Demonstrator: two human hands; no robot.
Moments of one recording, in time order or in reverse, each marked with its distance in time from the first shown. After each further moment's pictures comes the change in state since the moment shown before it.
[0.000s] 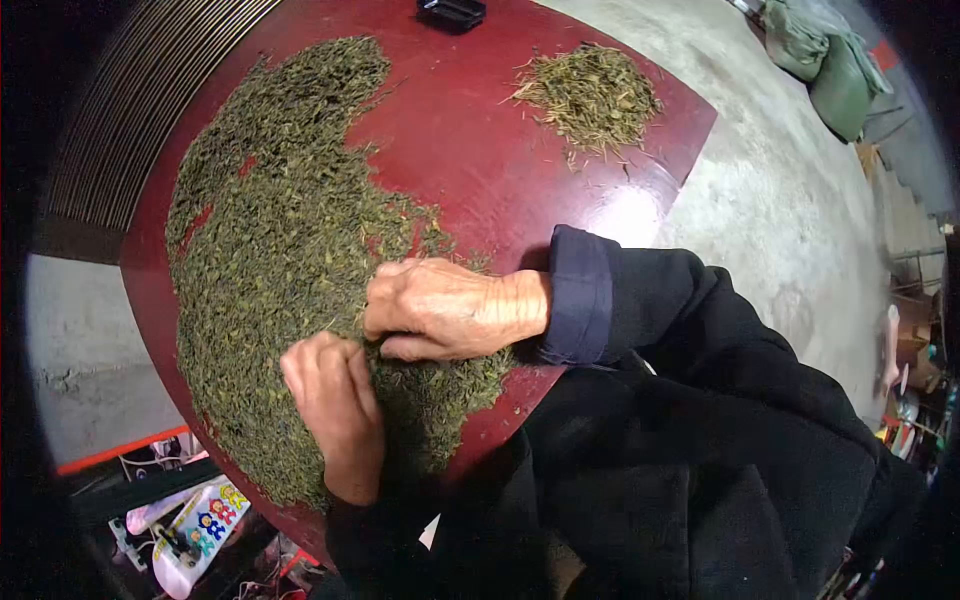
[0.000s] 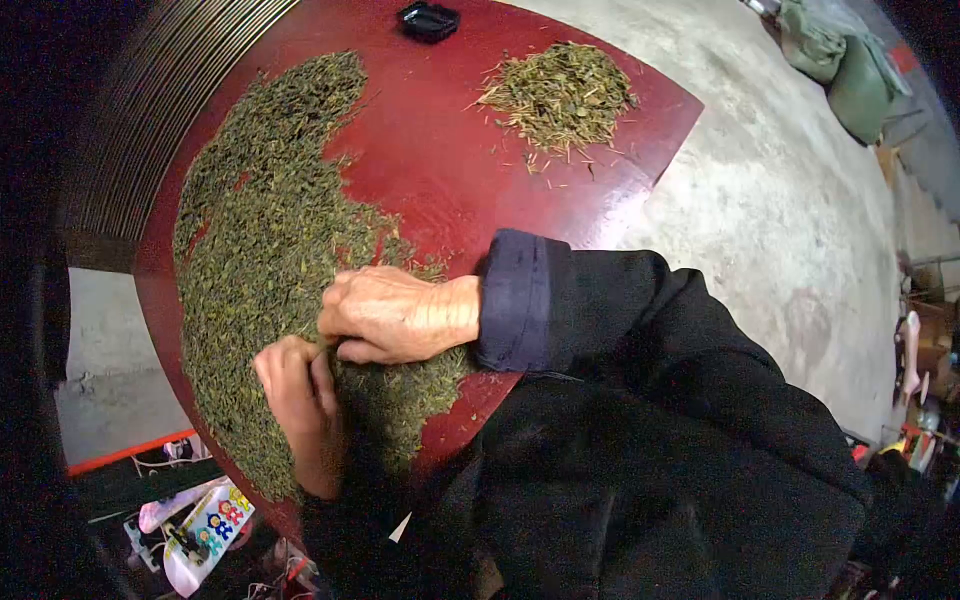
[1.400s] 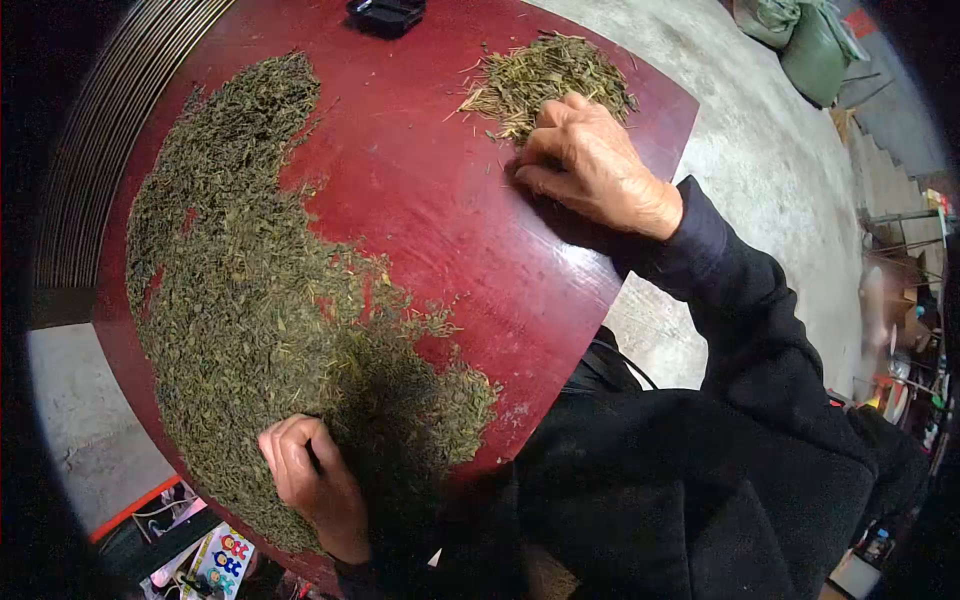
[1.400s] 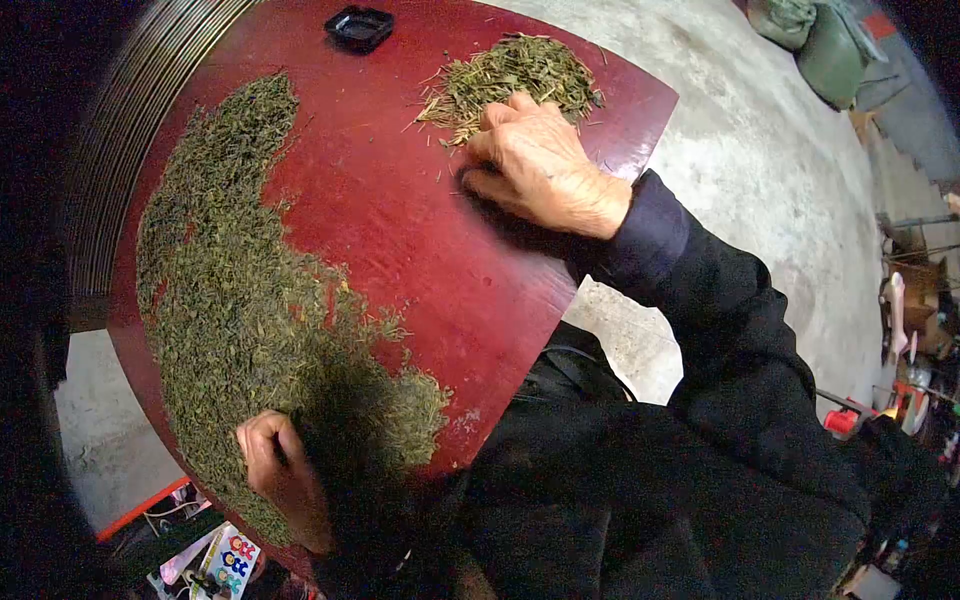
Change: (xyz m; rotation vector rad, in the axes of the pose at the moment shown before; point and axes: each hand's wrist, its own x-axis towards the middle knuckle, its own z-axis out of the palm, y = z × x) left_hand 0.004 0.008 -0.008 -0.142 -0.035 -0.208; right_hand -0.096 0.055 -0.159 -0.766 0.078 0.467
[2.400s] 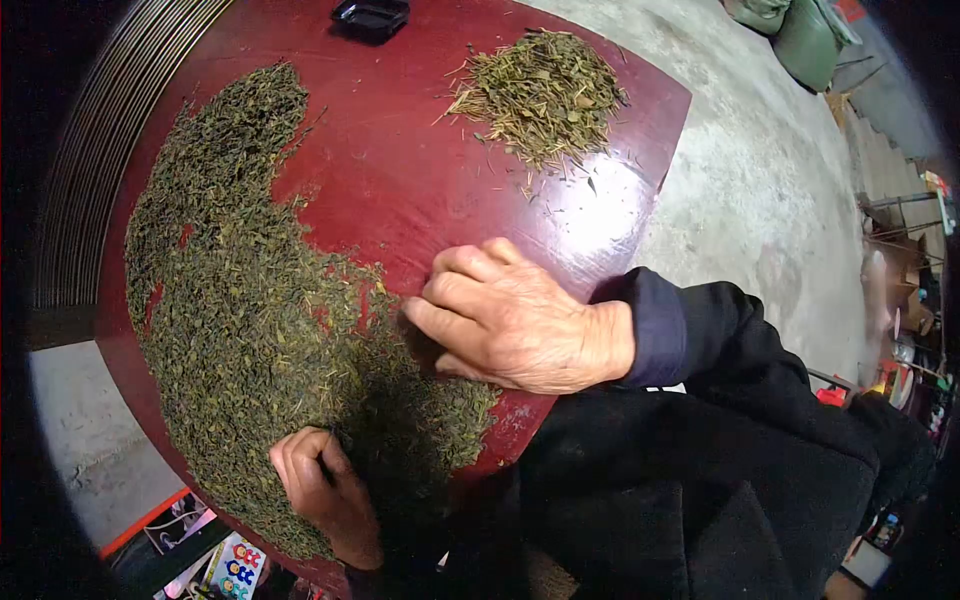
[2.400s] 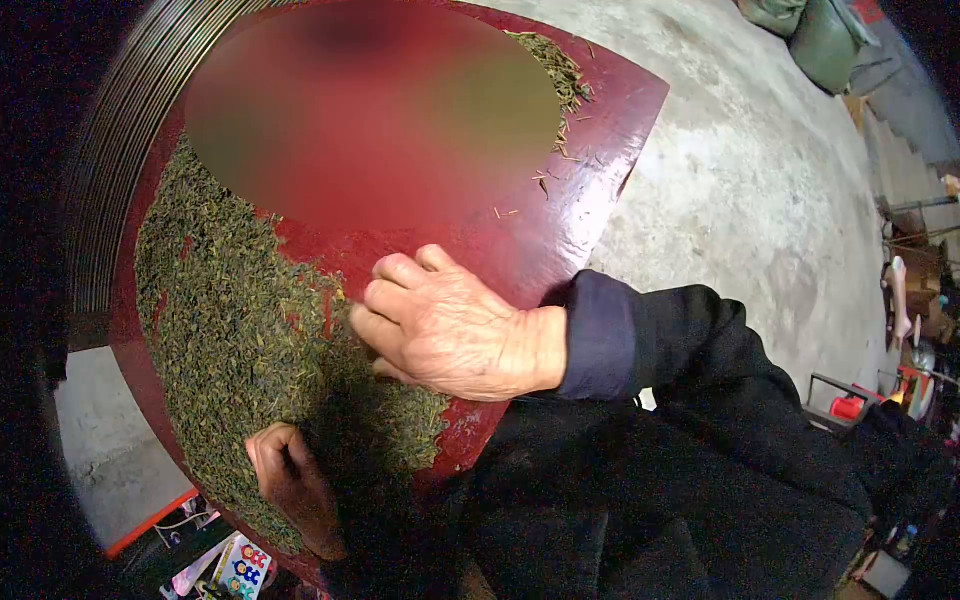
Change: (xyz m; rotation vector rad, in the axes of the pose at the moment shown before) left_hand -0.004 0.005 0.000 -0.036 -0.059 -0.028; right_hand -0.018 -0.118 0.011 0.152 -0.123 -0.198
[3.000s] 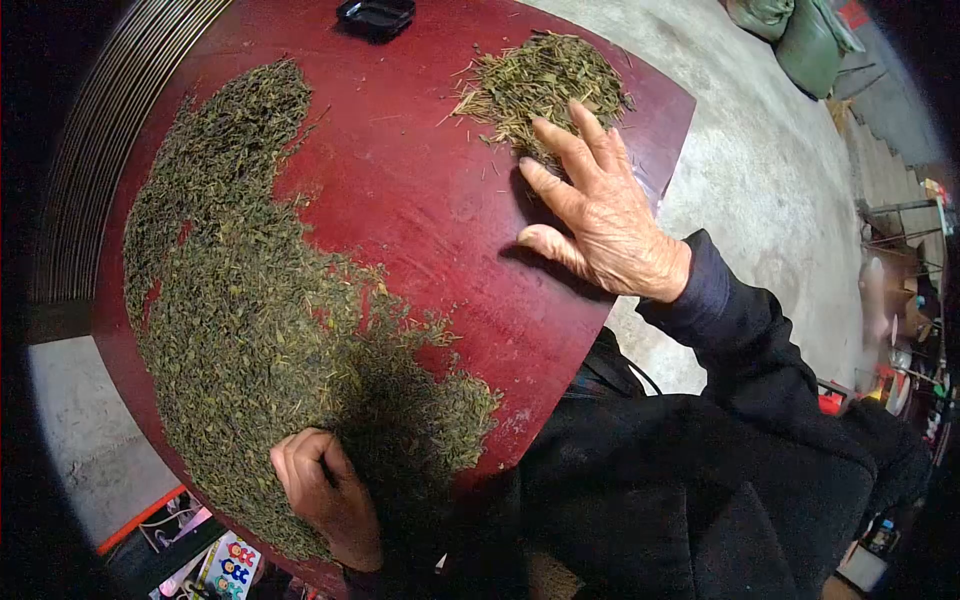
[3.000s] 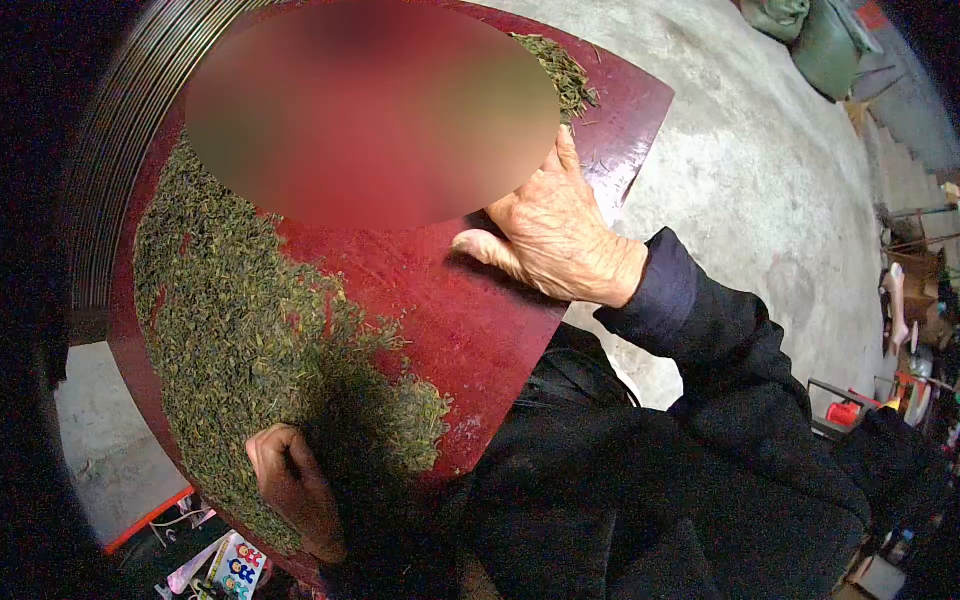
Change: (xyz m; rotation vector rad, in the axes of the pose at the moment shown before) left_hand -0.001 -0.001 0.001 0.023 0.001 0.005; right_hand -0.037 0.072 -0.014 -0.347 0.104 0.310
